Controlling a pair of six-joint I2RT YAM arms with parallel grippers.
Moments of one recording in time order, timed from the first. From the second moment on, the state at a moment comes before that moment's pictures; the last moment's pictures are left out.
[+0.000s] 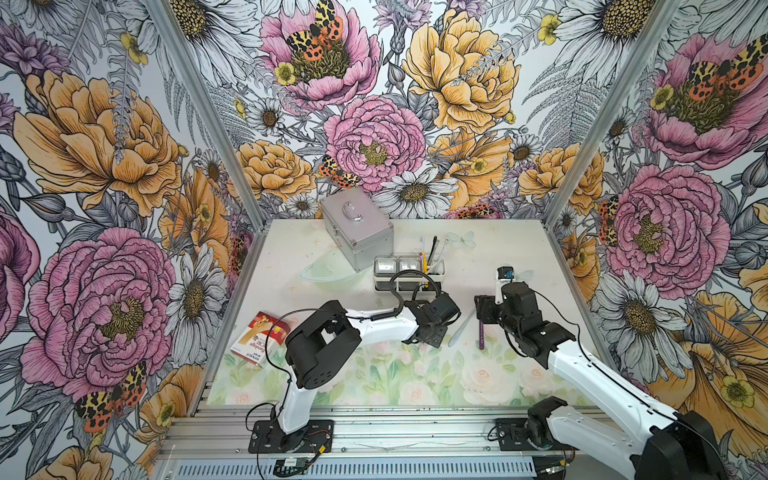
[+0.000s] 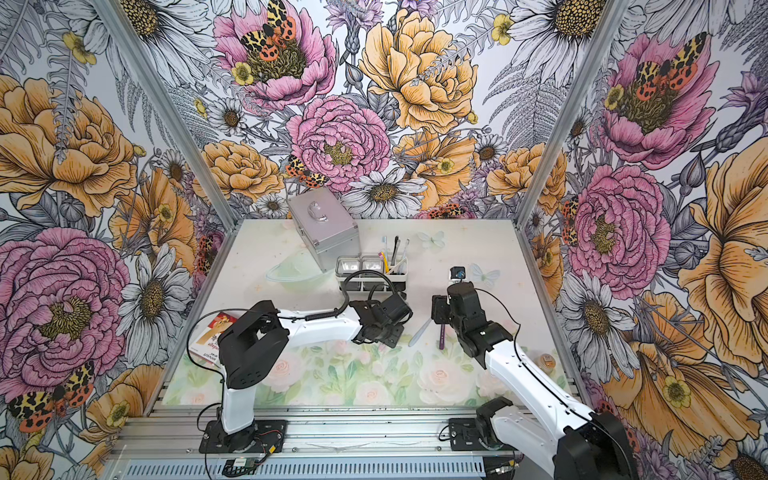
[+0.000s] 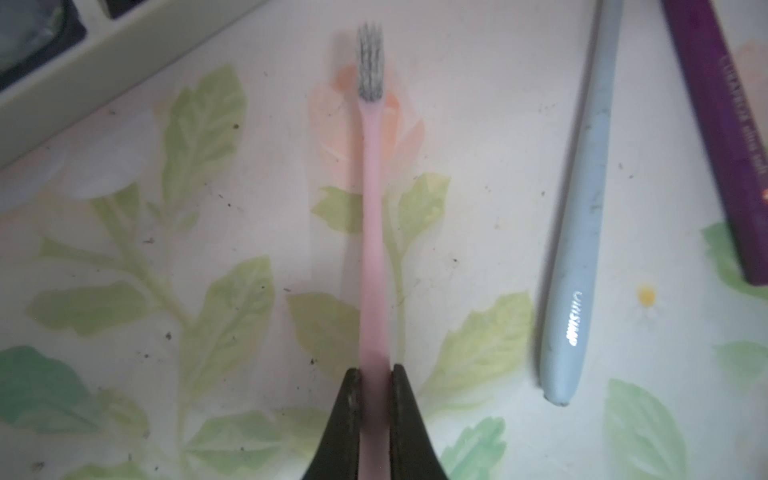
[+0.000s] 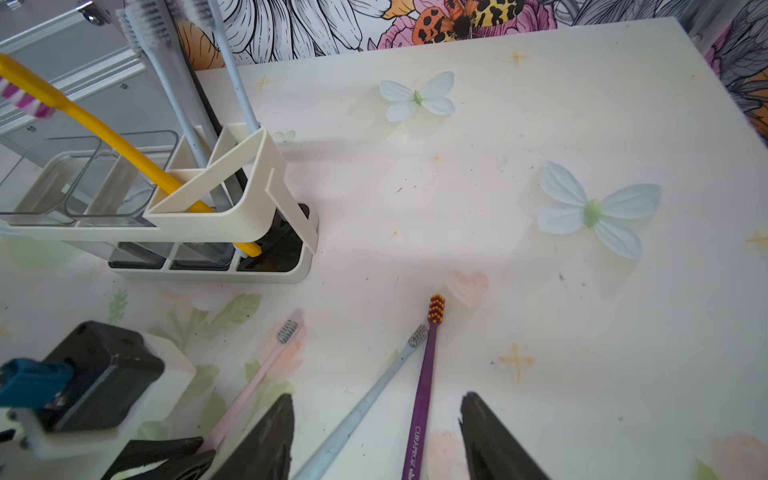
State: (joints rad) left arm -1.02 1.96 1.32 -0.54 -0.21 -0.44; right arm 0.38 1.01 0.60 -0.25 0.14 0.31
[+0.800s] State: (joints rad) left arm -1.02 1.72 1.29 -0.55 -0.27 -0.42; right arm 0.36 1.13 0.66 -0.12 -0.22 0.41
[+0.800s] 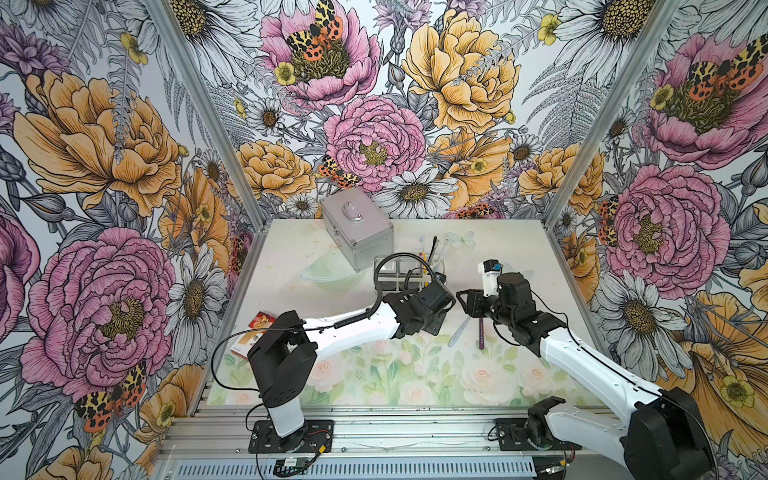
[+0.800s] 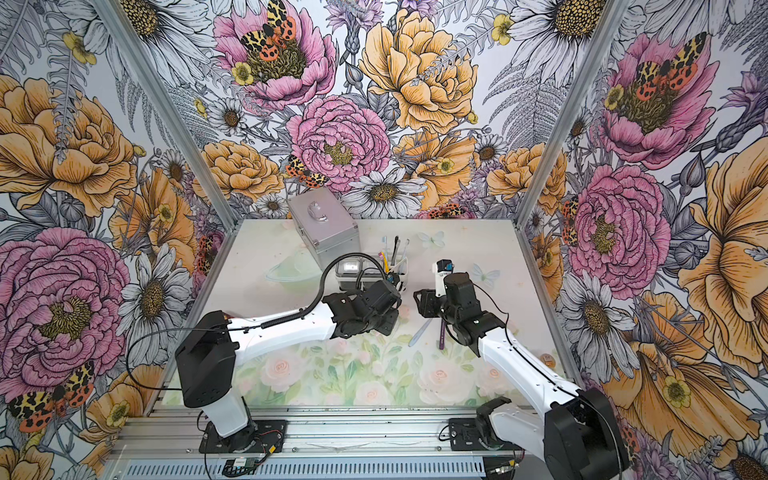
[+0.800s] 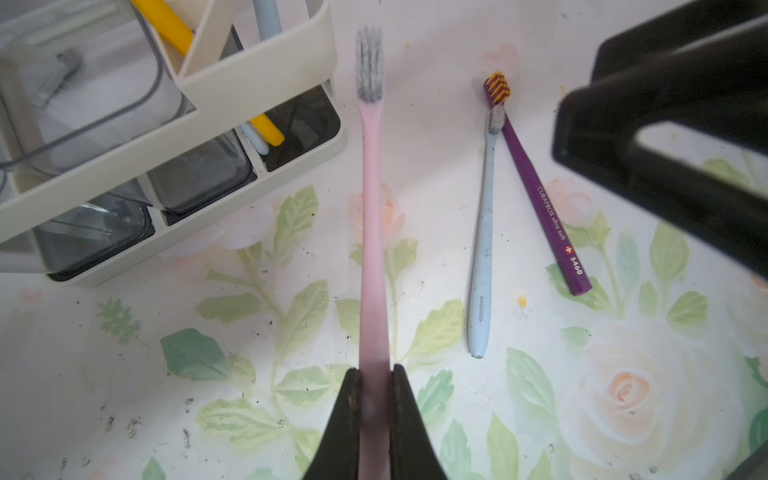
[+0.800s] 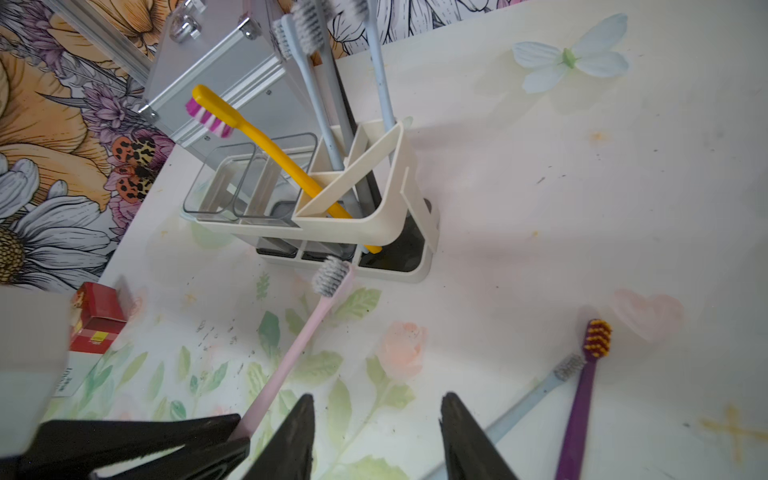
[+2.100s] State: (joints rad) left arm -1.07 1.65 1.29 -0.55 -0.36 -0.37; right arm 0.35 1.29 0.70 0.10 -0.44 0.59
